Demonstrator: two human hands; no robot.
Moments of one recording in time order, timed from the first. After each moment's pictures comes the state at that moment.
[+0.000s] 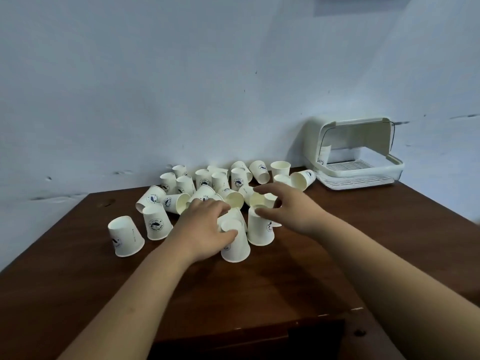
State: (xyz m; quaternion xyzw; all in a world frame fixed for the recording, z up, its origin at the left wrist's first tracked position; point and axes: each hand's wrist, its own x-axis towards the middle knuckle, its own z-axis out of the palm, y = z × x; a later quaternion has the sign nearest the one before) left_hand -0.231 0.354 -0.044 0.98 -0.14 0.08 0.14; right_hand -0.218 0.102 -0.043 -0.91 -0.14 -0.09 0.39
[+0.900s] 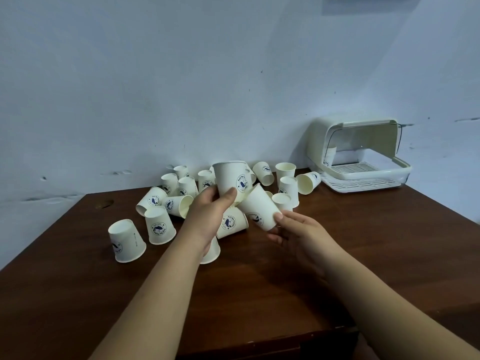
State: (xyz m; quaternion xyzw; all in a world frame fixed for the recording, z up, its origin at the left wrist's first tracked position) left_hand -0.194 0.344 -0.048 0.71 -0.06 0.05 0.70; right_hand -0.229 0.121 -0.101 -0.52 -0.04 0.06 0.85
